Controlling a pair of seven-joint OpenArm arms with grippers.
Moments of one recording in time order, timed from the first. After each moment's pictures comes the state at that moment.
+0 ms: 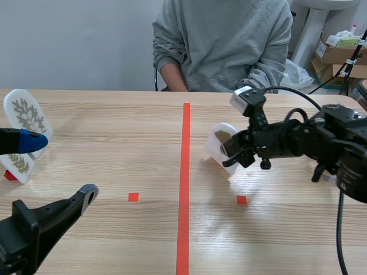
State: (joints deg) left arm 45.9 -25.6 -13.6 125.0 -14.5 -32.9 5.7; right arm 16.9 17.6 -15.1 58.9 17.4 36.8 -19.9
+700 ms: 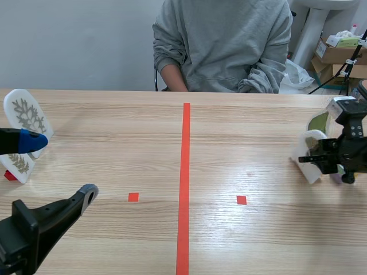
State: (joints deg) left arm 45.9 -25.6 -13.6 125.0 -14.5 -32.9 5.7; right arm 10.5 21.1 11.8 58.9 10.6 30.0 -24.5
